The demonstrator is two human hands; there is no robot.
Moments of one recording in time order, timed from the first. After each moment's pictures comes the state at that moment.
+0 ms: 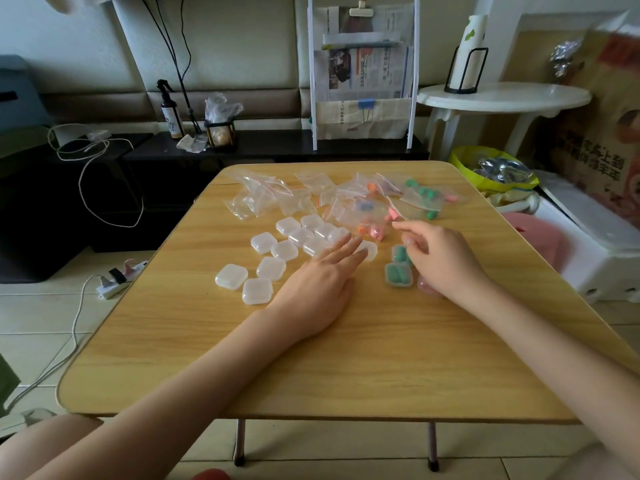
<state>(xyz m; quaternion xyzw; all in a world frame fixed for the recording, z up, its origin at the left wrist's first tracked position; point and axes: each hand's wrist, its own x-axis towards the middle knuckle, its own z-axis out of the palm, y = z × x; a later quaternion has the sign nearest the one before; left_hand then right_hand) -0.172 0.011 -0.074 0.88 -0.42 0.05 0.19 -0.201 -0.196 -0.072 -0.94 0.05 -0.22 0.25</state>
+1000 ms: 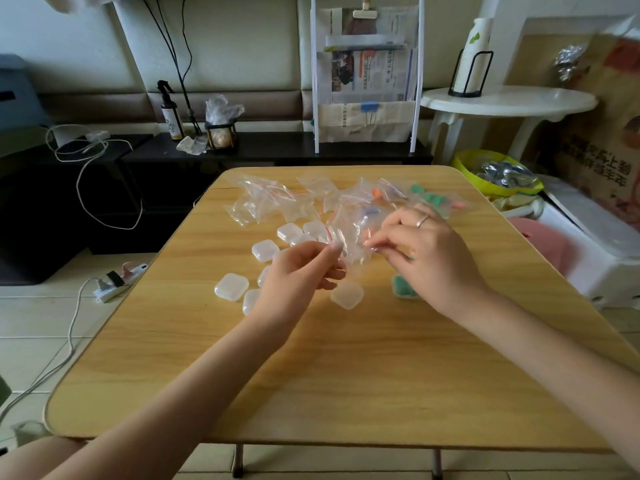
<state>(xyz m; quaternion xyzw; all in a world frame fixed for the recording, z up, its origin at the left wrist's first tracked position) -0.174 0.023 -0.060 0.70 -0.15 -0.07 0.70 -0.202 -0.163 -0.045 -0.89 -0.18 -0.38 0.17</state>
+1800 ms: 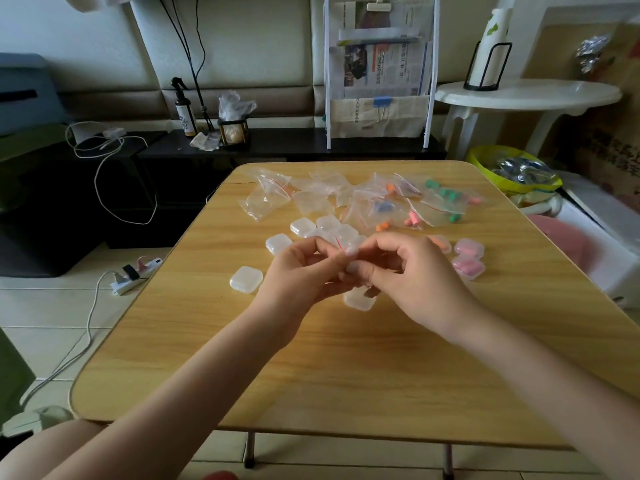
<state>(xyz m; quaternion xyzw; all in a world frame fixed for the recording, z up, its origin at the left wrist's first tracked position) -0.188 0.038 -0.045 0.60 -0.13 -0.17 0.77 -0.228 -0.113 -0.043 -0.83 -0.09 -0.13 0.53</state>
